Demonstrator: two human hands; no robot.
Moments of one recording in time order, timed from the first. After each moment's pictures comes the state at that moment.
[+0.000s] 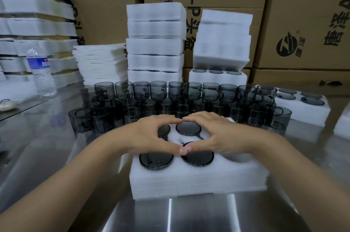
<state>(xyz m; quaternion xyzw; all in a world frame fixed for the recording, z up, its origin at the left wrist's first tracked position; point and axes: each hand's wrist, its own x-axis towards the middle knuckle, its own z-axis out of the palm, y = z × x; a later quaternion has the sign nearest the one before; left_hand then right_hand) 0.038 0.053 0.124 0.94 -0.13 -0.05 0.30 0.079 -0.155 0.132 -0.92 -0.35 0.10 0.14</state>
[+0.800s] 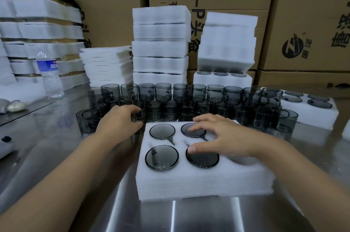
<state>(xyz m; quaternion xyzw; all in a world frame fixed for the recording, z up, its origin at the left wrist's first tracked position) 0.076 0.122 0.096 0.96 0.10 0.20 0.16 0.078 -0.156 0.128 -0.92 -0.34 0.08 0.17</state>
